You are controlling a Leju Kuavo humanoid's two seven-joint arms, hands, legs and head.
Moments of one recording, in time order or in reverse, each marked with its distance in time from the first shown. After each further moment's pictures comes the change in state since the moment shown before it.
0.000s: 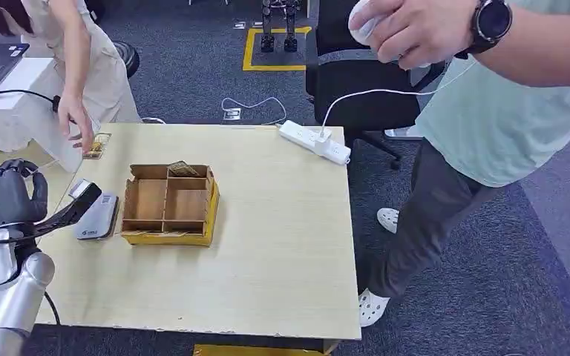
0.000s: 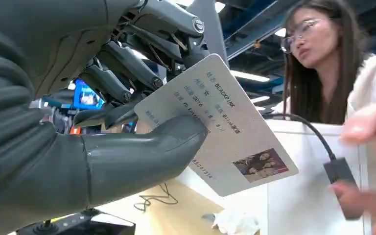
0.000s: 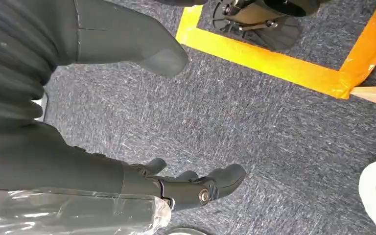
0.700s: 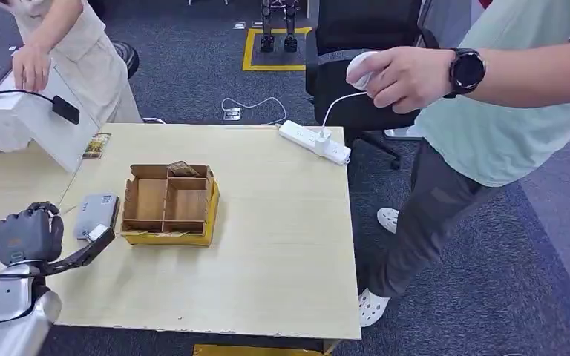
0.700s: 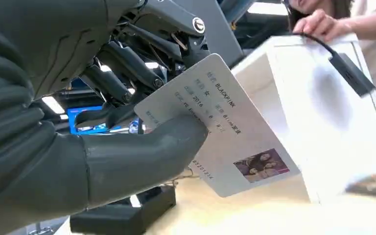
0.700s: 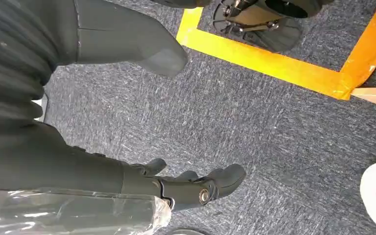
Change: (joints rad) left arm 0.152 -0.016 -0.009 0.041 -0.119 -0.002 0.067; right arm 0.005 0.000 0.000 0.000 -0.004 0.000 -0.003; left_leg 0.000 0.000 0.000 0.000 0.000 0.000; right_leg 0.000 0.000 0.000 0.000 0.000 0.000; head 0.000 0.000
